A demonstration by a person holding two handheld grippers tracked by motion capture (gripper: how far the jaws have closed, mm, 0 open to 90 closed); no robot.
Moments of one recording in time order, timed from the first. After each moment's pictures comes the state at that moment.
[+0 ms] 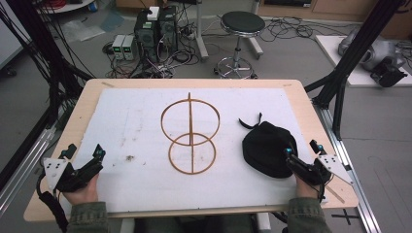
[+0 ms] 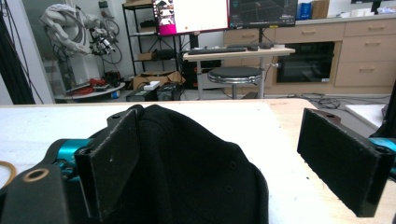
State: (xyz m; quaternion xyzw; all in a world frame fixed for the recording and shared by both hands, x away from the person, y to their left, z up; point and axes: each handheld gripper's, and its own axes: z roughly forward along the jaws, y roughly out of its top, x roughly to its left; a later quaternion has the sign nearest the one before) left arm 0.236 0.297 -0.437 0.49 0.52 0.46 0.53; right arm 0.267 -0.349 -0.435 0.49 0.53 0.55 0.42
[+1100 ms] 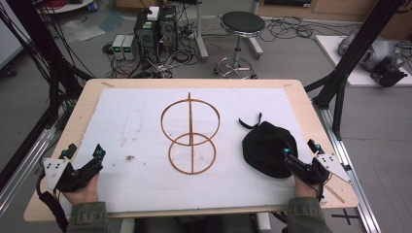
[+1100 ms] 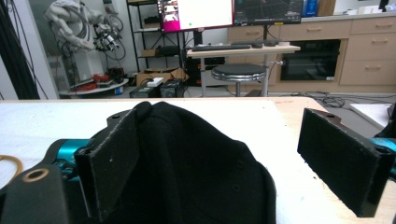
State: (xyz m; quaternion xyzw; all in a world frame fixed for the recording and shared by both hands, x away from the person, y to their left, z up) left arm 0.236 0.296 -0.437 0.49 0.52 0.46 0.53; right arm 0.269 -0.345 -0.435 0.49 0.54 0.55 0.41
